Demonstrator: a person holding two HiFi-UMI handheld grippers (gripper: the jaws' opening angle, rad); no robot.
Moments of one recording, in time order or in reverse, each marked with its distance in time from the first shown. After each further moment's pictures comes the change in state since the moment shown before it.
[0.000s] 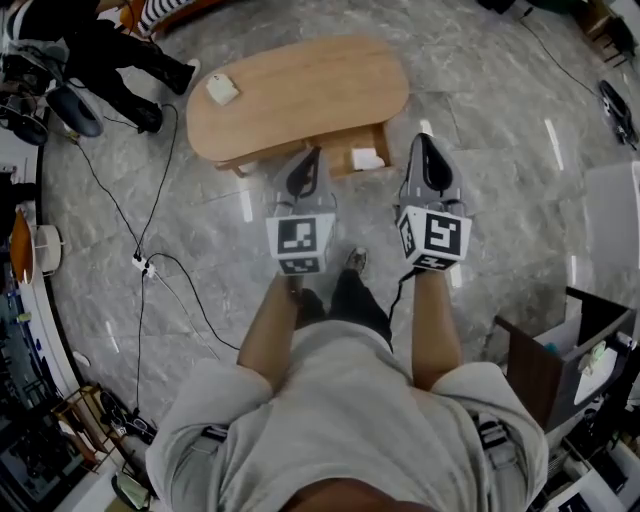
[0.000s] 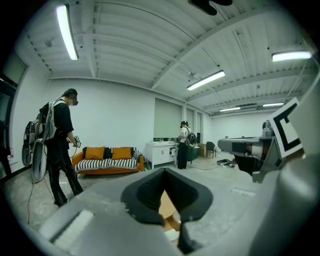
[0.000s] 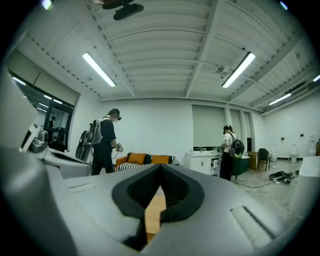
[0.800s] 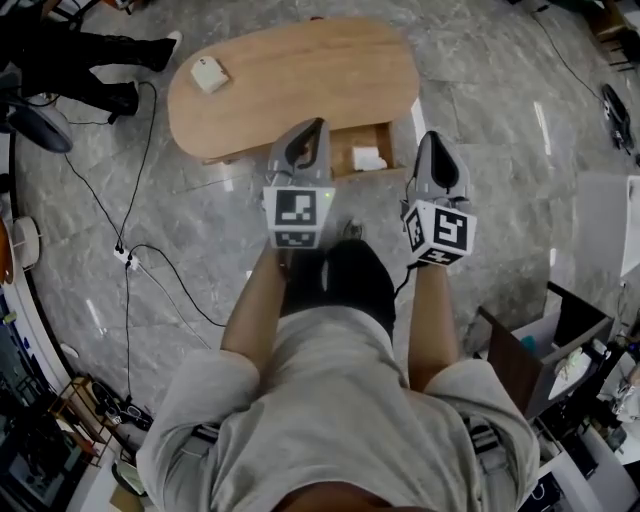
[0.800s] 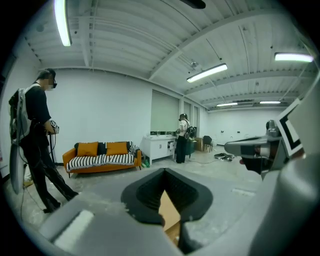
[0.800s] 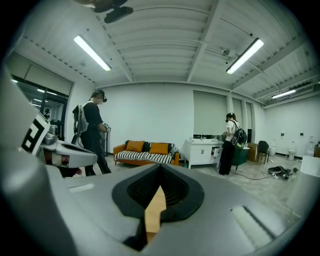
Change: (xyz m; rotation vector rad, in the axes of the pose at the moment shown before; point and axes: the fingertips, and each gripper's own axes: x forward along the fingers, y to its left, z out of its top) left arm 0.132 0.100 -0.021 0.024 0.064 -0.071; right arm 0.137 0.009 -0.061 -0.002 0.151 -0.018
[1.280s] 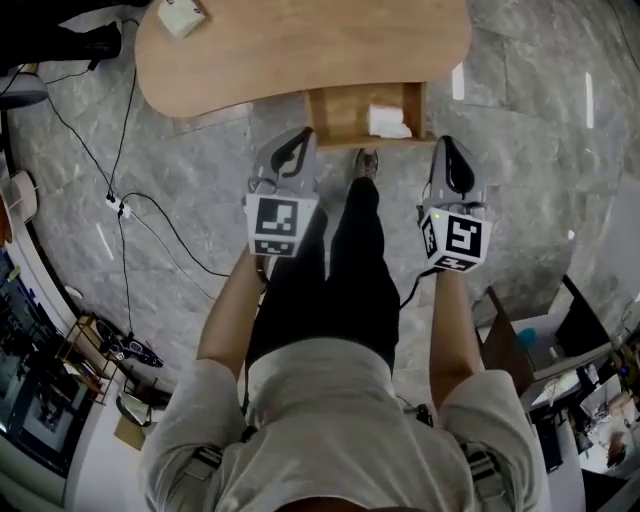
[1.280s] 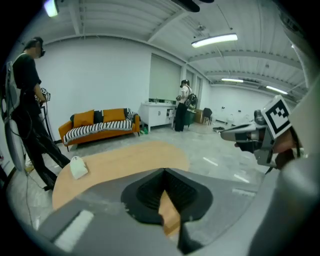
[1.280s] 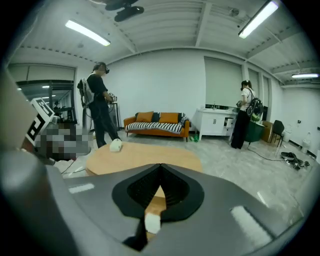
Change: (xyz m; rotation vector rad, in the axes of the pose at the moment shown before) left arm 0.081 0.010 -0.241 -0.033 0.357 -0.034; right arm 0.091 -0.032 -0.246 -0.011 0.319 0.161
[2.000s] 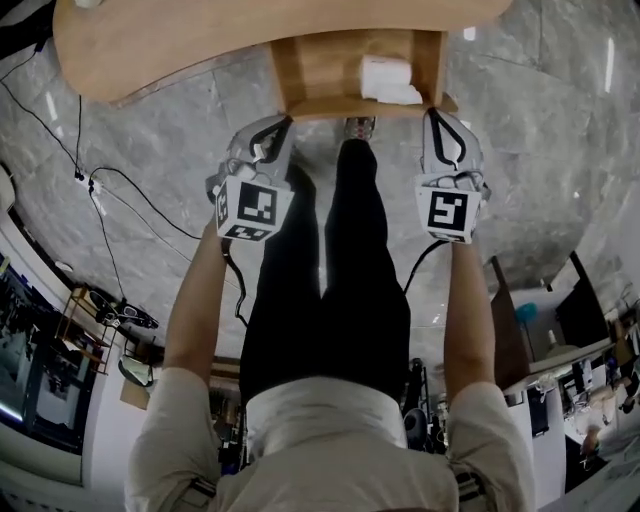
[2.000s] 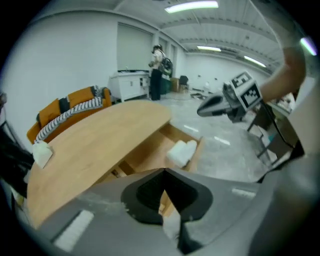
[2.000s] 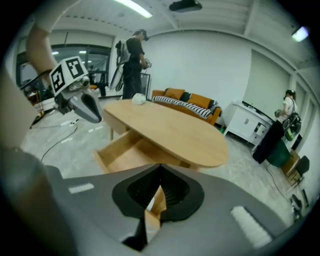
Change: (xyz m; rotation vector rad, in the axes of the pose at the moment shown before) left arm 0.102 -0.027 -0.206 0.244 0.291 -0.189; right arm 0.092 -0.004 -0.217 -0.386 0.221 0.199
